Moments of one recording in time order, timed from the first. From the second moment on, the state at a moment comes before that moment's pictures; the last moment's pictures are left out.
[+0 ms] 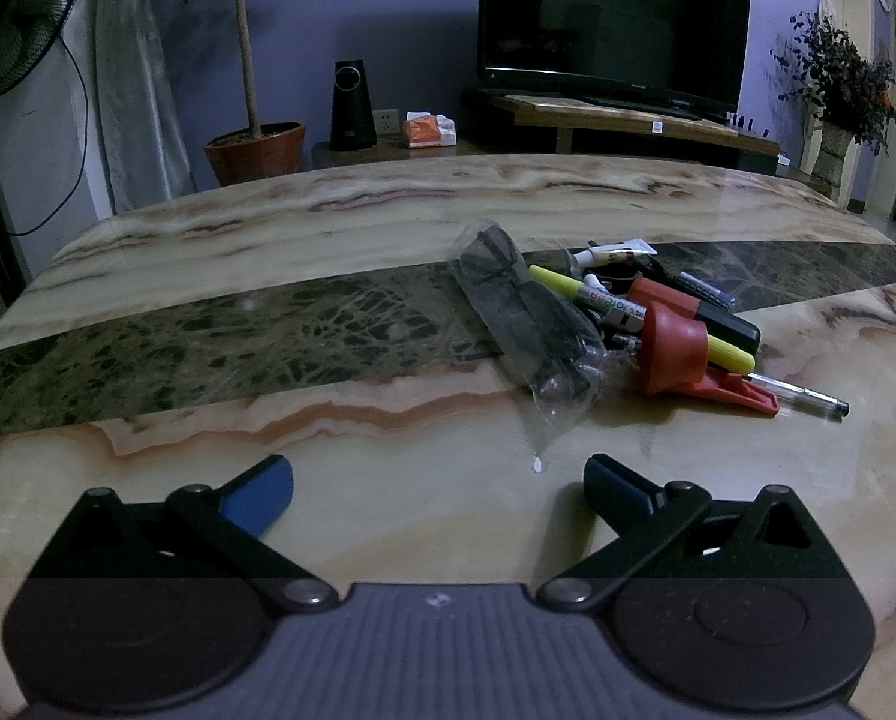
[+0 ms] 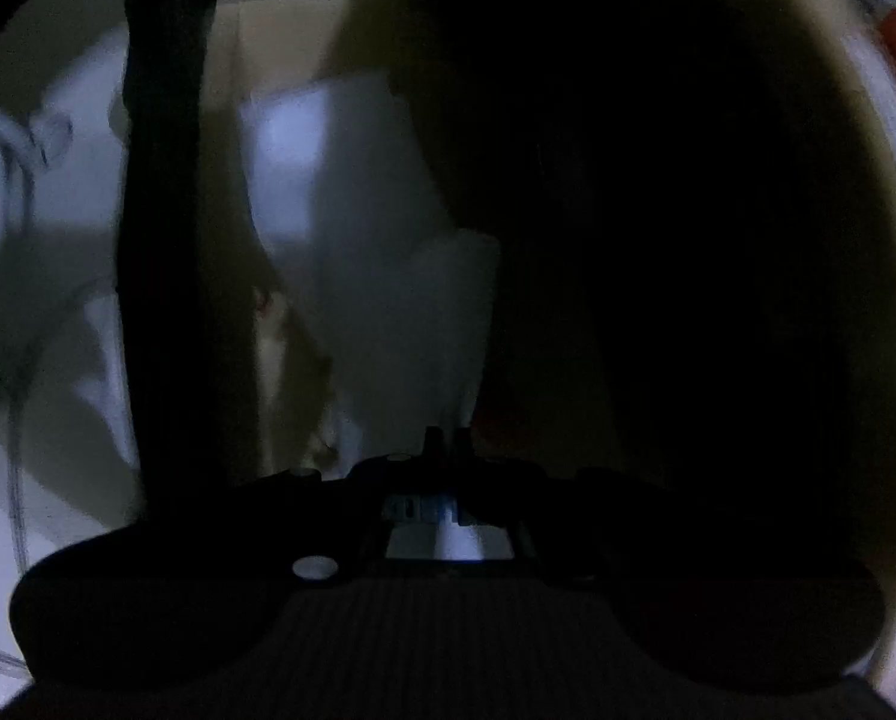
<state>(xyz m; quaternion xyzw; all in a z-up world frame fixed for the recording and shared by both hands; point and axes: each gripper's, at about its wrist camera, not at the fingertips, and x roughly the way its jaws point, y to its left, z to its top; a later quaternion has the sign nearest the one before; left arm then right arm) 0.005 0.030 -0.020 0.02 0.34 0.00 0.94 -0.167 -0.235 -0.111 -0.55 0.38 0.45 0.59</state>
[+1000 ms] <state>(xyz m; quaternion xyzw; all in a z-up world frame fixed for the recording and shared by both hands) 0.005 0.030 -0.020 0.02 0.34 0.00 0.94 -0.194 -0.234 -0.084 -0.46 0.40 0.51 0.61</state>
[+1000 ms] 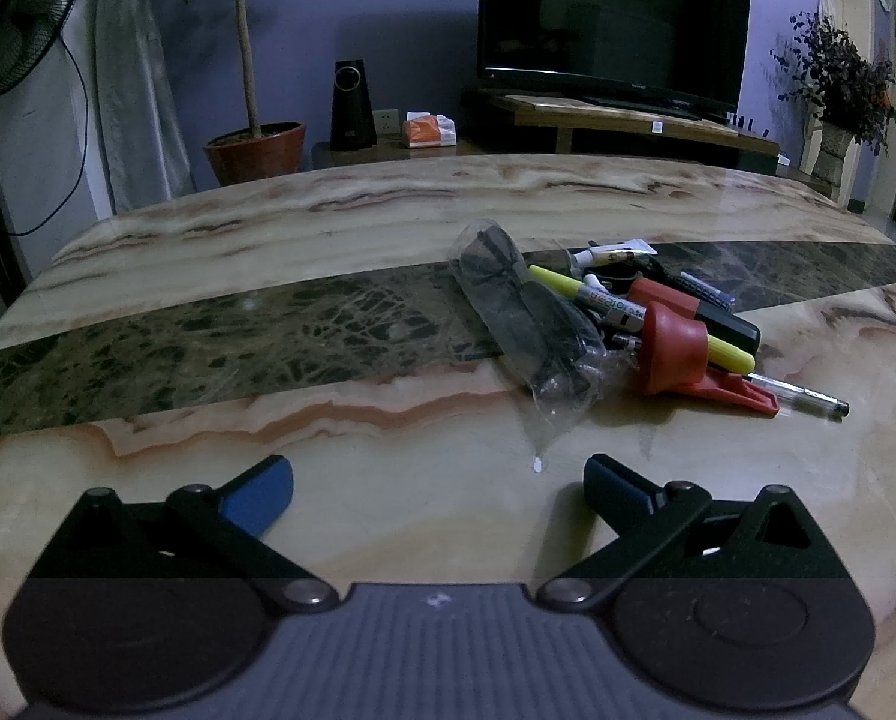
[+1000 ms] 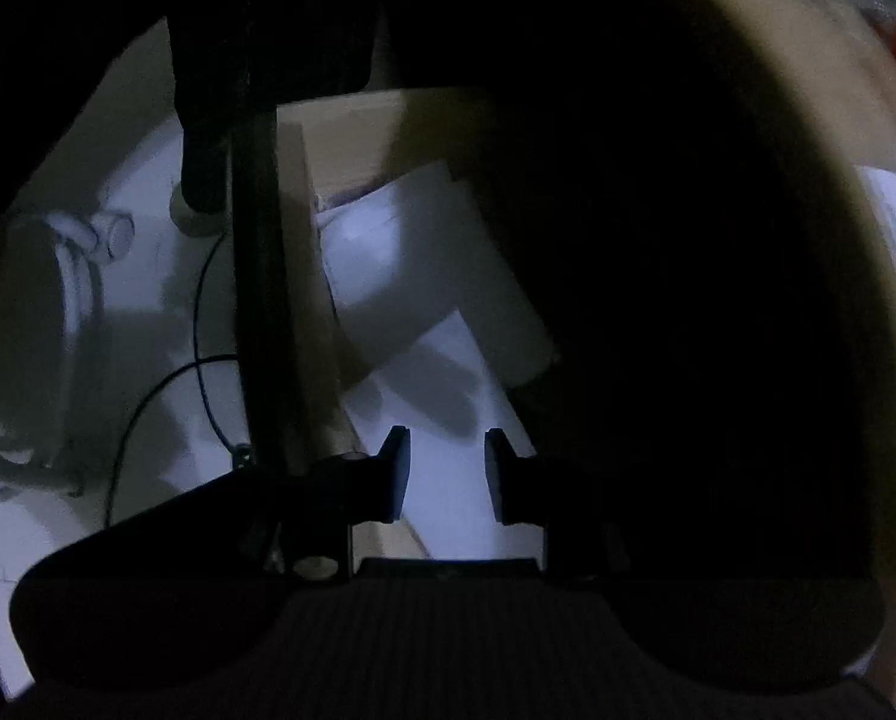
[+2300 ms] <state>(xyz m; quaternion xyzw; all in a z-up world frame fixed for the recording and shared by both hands) 0.005 0.030 -0.020 0.02 0.34 0.00 0.94 -0.197 -0.168 -0.134 -0.33 0.52 0.35 0.71</state>
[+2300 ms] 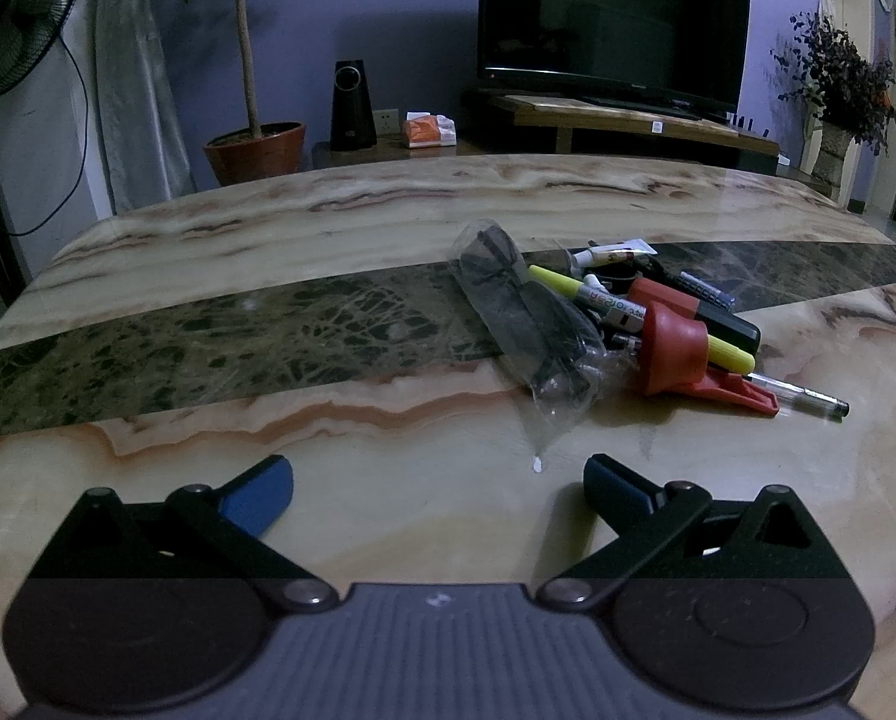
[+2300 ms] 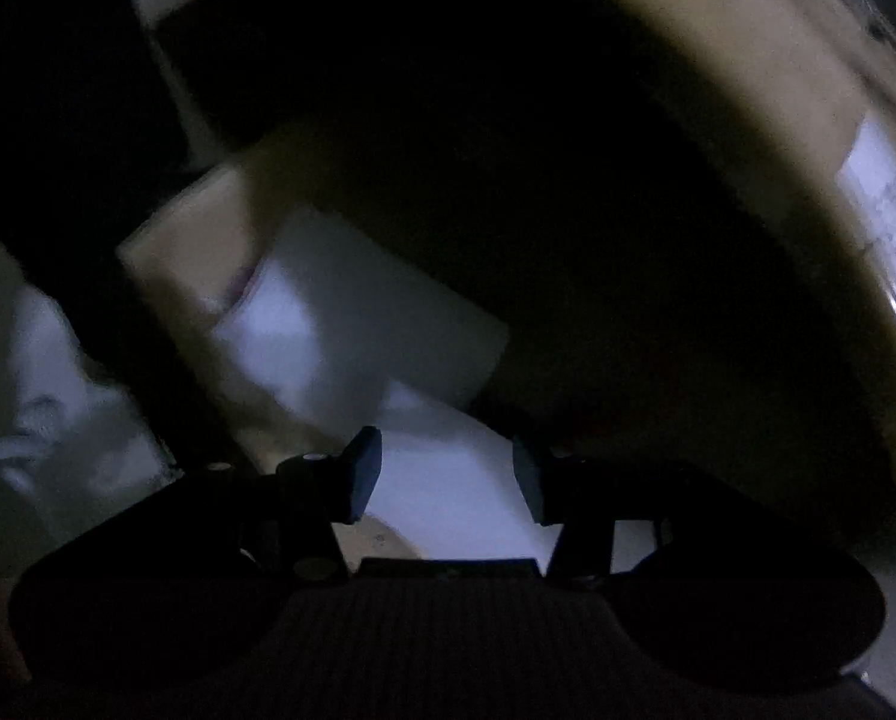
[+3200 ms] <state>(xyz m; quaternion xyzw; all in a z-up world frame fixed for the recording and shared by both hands) 0.005 0.030 -0.020 0.02 0.34 0.00 0.94 -0.013 -0.167 0.028 -0.03 0.25 0.30 0.92</state>
